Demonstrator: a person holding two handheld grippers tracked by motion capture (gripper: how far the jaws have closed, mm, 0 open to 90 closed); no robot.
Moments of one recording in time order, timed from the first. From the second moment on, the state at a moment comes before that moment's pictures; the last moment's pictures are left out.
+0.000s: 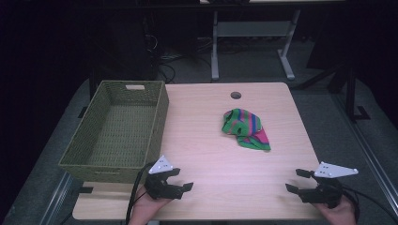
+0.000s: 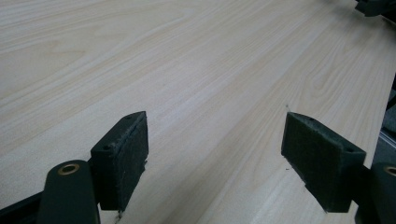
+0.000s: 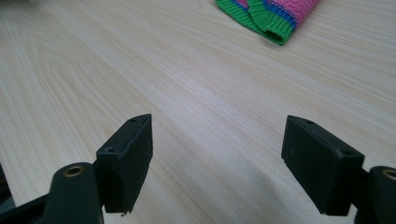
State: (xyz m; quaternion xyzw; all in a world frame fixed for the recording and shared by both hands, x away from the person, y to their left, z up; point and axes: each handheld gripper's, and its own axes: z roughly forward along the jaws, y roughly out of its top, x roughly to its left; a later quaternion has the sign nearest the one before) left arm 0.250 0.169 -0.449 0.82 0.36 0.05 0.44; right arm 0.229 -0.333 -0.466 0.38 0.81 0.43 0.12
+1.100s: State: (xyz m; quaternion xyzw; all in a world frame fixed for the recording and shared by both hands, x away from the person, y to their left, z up) left arm 0.251 0.177 -0.446 0.81 0.36 0.07 0.45; right arm 0.275 -0.283 -0.431 0.32 0.84 0.42 0.10
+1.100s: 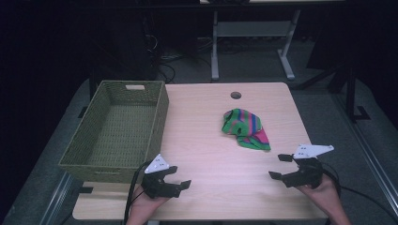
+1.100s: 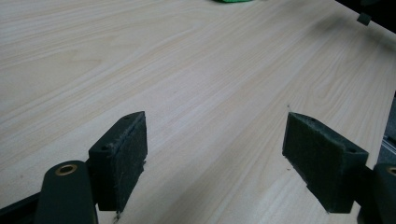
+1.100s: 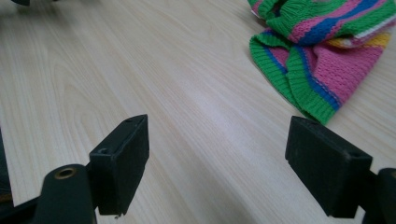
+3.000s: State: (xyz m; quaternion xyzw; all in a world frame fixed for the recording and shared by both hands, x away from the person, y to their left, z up) left arm 0.255 0.181 -0.446 0.82 0.36 0.06 0.45; right arm 0.403 -0.227 -0.390 0.32 0.88 0.36 0.02
